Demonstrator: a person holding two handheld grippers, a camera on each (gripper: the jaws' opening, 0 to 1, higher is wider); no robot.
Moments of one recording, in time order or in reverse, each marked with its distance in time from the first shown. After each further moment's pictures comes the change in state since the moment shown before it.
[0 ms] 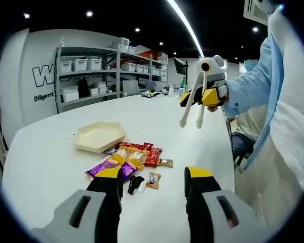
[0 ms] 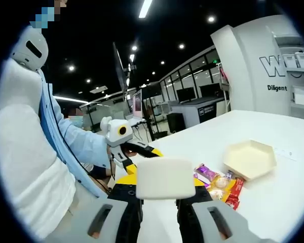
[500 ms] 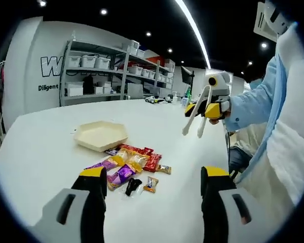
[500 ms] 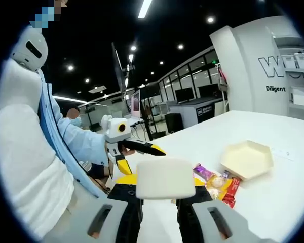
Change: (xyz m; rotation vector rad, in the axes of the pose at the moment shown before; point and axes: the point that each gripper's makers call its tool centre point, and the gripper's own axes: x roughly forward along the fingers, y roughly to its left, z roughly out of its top) left arm -0.011 0.010 0.006 -0.121 -0.054 -0.009; right arm -0.007 -0.009 -0.001 -0.007 -0.001 -0.021
